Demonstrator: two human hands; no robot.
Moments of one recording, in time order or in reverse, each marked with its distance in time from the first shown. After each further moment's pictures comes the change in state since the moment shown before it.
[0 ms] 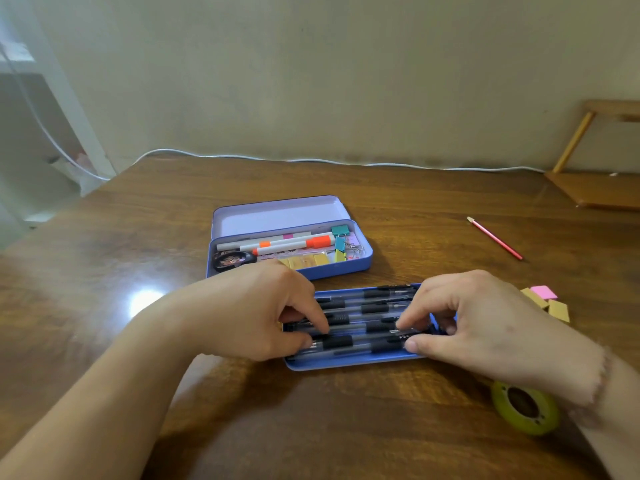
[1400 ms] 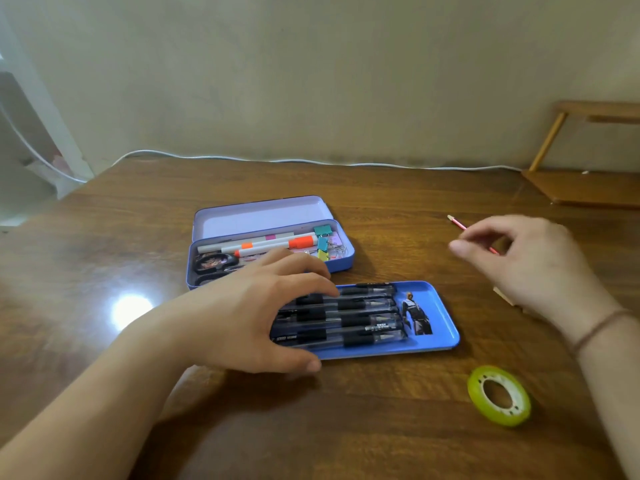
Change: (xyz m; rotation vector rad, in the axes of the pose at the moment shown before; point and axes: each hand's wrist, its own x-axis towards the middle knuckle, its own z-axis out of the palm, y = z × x) left_hand 0.008 0.004 0.012 0.118 0.108 0.080; right_hand 0.007 0.065 -0.025 0.004 0.549 0.352
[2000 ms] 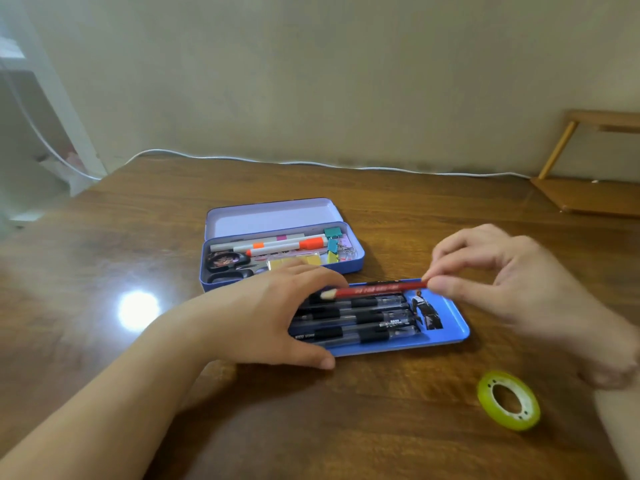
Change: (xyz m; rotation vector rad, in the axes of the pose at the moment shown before) left_hand 0.003 -0.003 0.008 -0.080 -0.008 -0.089; right_hand -0.016 -0.031 -0.003 0.321 -0.285 -0.376
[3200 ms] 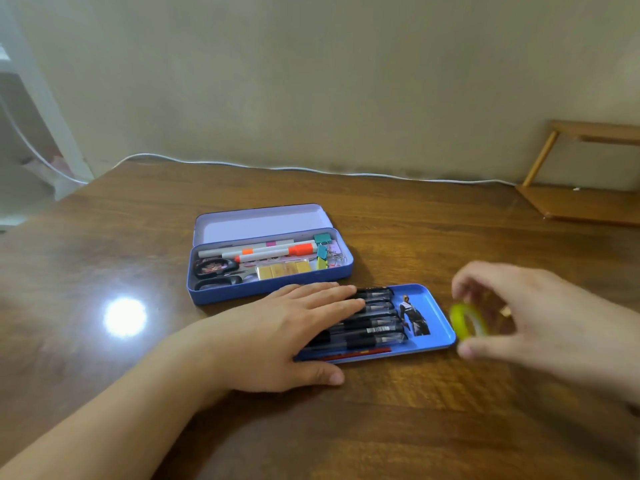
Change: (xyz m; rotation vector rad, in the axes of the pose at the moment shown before) left_hand 0.008 0.014 0.017 0.101 -0.138 0.078; right_hand -0.025 -0.013 -0.025 -0.419 -0.302 0.263
